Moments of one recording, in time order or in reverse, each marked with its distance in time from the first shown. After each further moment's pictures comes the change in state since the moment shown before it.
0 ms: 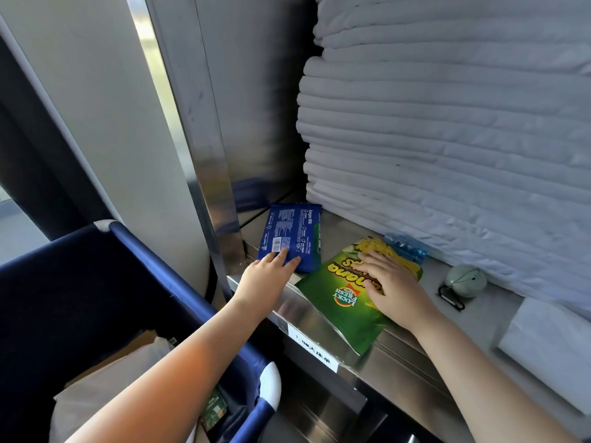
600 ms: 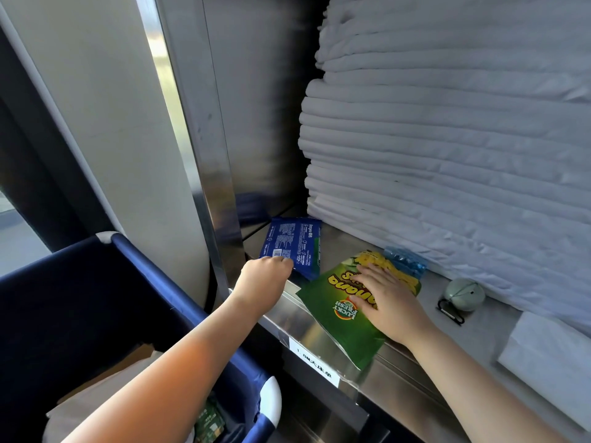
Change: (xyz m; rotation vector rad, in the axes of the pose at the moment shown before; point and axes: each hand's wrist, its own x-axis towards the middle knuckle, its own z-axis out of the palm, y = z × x) left_hand 0.008 -0.008 -0.022 -0.016 0.191 -0.059; right_hand 0.001 -0.014 -0.002 -0.102 -0.064 0.035
